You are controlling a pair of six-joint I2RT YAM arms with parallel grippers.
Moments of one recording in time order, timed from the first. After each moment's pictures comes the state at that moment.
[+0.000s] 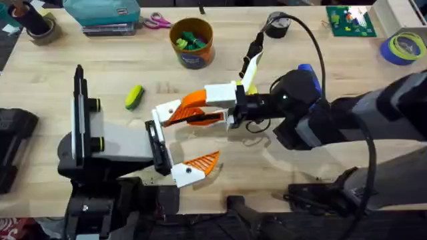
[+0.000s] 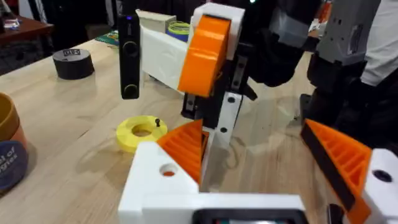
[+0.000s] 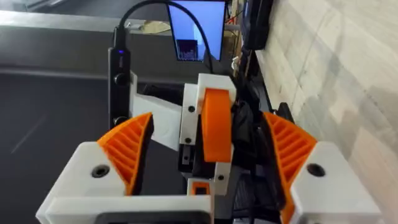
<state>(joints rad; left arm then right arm) 0.04 0.01 0.01 -0.15 1.27 0.04 0.66 1.73 0.41 1.43 -0.95 1.59</state>
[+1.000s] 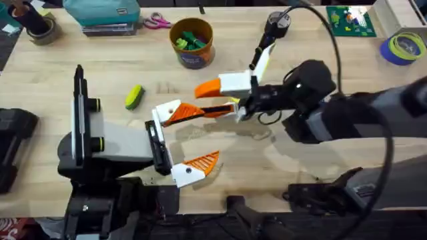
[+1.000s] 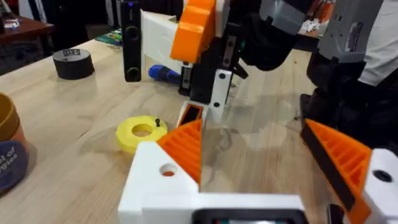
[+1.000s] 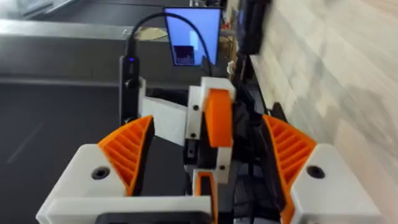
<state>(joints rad) 0.04 0.01 0.01 -0.15 1.27 0.04 0.55 1.68 0.41 1.39 -1.07 1.58</state>
